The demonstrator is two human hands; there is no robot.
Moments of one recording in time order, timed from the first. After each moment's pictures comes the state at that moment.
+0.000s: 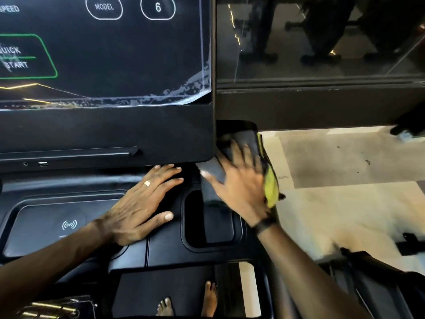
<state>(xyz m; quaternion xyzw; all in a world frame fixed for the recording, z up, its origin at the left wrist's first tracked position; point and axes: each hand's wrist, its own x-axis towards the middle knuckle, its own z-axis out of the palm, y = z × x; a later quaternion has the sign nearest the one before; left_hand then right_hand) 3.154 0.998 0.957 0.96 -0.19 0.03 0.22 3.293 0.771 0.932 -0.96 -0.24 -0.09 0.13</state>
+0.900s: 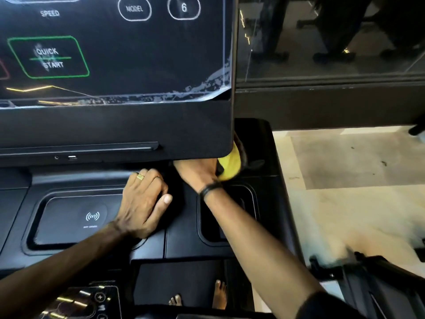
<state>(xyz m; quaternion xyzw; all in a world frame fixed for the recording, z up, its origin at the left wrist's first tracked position) 3.133 0.998 0.963 0.95 -0.09 0.25 0.17 3.263 0.887 0.956 -0.90 -0.28 0.20 0.28</state>
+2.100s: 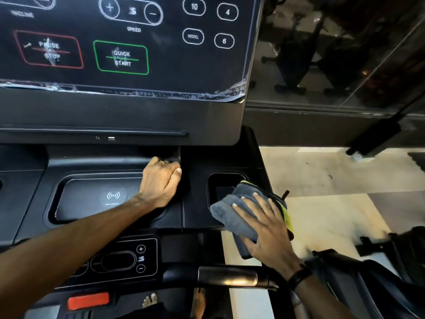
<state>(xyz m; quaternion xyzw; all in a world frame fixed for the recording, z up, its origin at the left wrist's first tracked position) 3.131 1.005 0.961 0.94 -0.02 0.25 0.24 3.136 0.680 0.942 -0.93 -0.37 -0.02 0.05</state>
